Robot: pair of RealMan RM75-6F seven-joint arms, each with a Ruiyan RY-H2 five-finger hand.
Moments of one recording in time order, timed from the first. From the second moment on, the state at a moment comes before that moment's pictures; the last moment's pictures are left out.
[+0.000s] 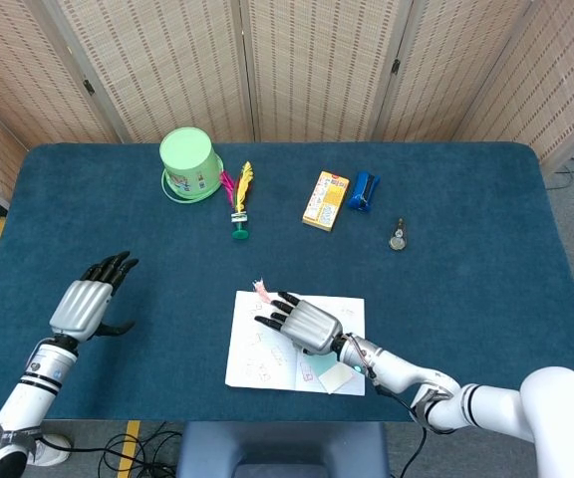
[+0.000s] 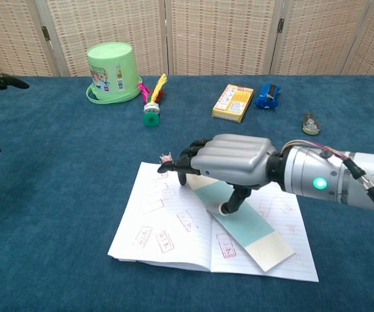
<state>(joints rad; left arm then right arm) -0.53 -1.17 -0.04 -1.69 1.22 1.13 0.17 0.86 -1.66 0.06 -1.27 -1.66 0.77 -0.14</state>
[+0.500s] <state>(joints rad) -0.51 -1.16 -0.04 -1.70 1.26 1.13 0.16 0.85 -1.62 0.04 -1.26 -1.61 0.80 -0.17</state>
